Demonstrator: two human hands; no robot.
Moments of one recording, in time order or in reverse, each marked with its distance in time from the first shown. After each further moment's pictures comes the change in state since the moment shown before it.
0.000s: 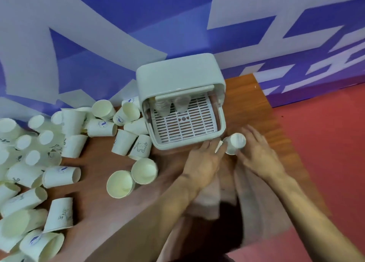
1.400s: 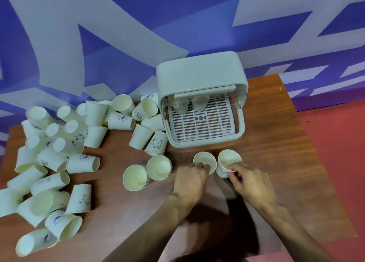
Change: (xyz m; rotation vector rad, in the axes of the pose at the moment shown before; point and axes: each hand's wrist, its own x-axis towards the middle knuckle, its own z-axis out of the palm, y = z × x) left_hand -0.062 -0.024 0.006 0.100 -0.080 -0.243; right_hand -0.037 -0.042 0.056 0.018 0.014 -0.162
